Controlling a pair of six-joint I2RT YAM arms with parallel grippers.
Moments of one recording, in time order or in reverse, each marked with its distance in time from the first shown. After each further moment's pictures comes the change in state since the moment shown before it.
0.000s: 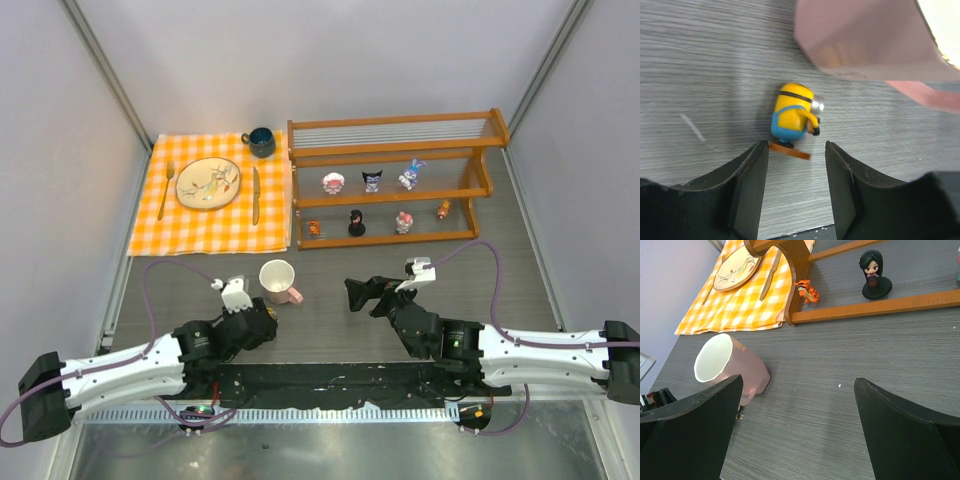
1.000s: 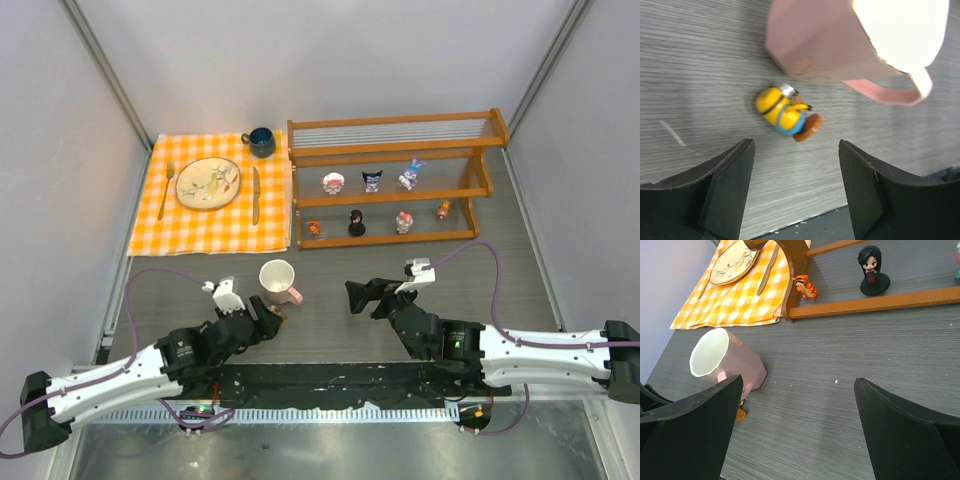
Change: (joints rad) left arm -0.007 -0.250 -0.066 0.060 0.046 0.038; right arm 0.011 -0.010 0.000 -0.035 0.001 0.003
